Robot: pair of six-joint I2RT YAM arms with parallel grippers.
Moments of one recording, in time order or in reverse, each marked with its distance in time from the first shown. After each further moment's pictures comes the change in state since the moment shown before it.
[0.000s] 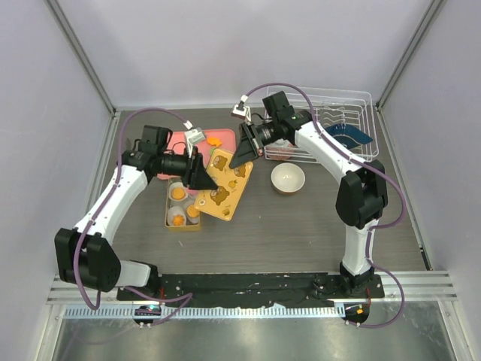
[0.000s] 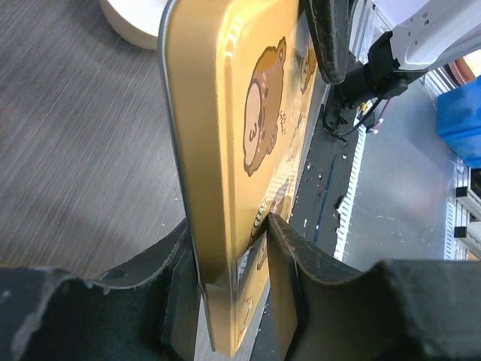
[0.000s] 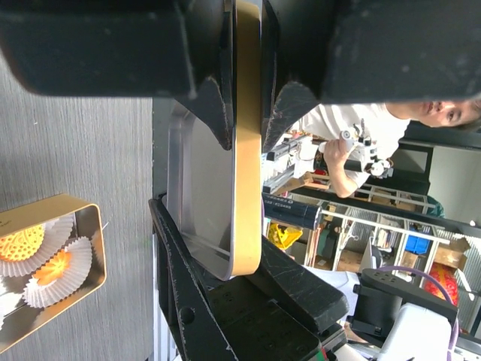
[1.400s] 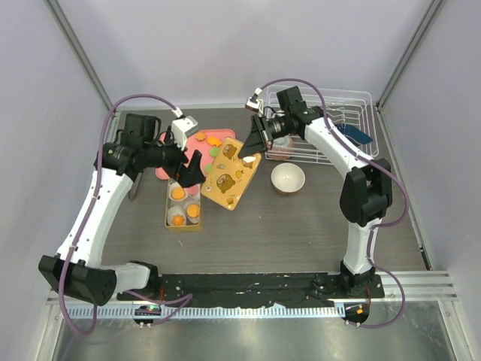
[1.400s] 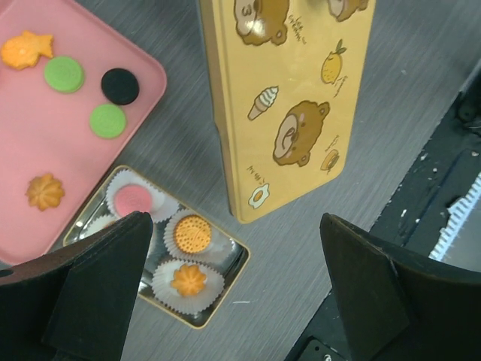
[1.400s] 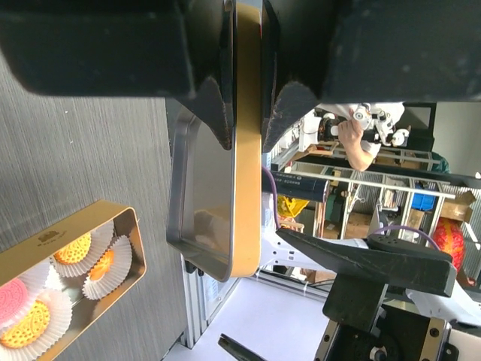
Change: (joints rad) left arm -0.034 -0.095 0.253 -0.264 -0.476 0.114; right arm -0.091 0.006 0.000 0.000 0.045 0.034
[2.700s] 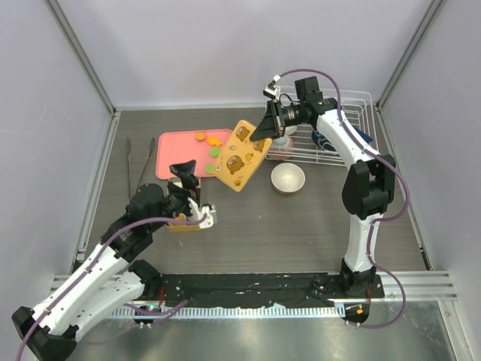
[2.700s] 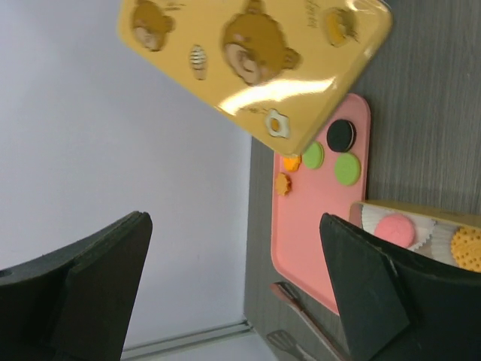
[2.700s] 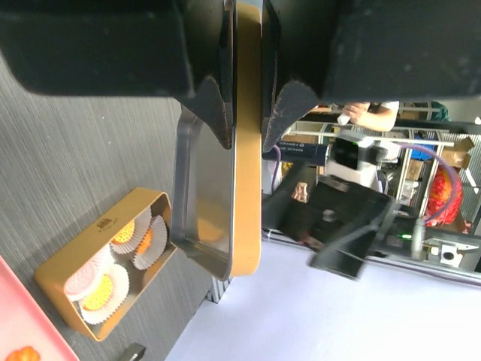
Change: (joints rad) left arm -0.378 -0.623 -0.839 0.768 -0.449 0.988; right arm -0.116 0.055 0.116 0.003 0.005 0.074
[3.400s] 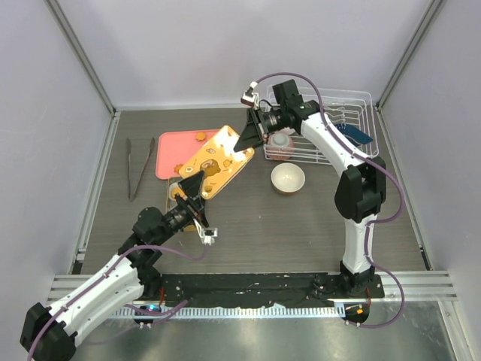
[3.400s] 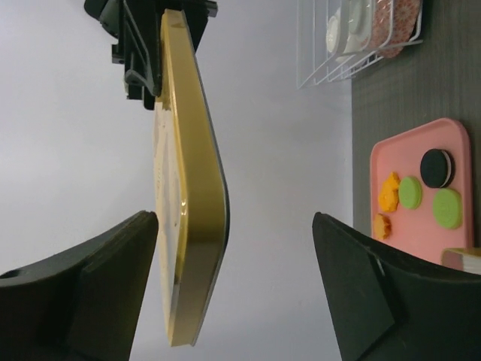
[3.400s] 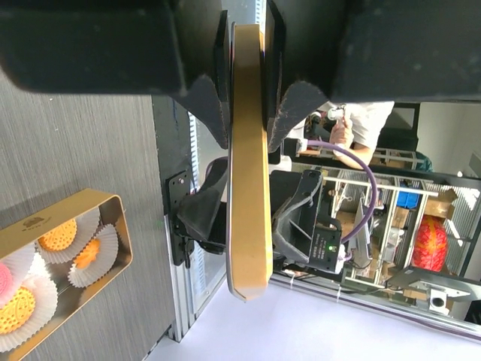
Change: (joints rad) left arm 0.000 -0.055 -0.333 0.587 0.102 0.274; right arm 0.130 0.002 0.012 -0.018 -0.017 0.012
